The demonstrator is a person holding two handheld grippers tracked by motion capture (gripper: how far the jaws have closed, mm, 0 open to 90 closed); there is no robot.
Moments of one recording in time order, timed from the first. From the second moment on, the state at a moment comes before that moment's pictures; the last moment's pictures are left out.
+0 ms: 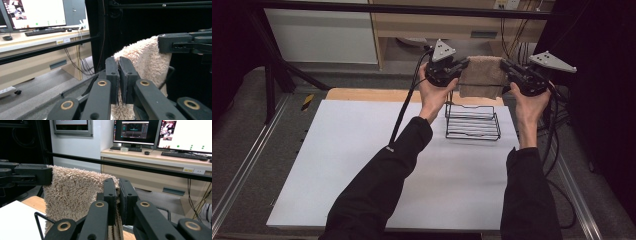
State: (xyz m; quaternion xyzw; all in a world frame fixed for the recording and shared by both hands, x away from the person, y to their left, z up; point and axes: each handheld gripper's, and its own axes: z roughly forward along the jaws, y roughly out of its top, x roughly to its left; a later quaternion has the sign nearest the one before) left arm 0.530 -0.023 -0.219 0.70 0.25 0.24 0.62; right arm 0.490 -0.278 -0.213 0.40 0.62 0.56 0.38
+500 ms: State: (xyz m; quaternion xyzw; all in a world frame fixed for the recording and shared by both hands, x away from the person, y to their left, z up) left arm 0.517 -0.024 -0.228 0.73 0.23 0.23 0.61; right arm 0.475 -0.285 -0.224 0.40 0.64 0.55 0.36
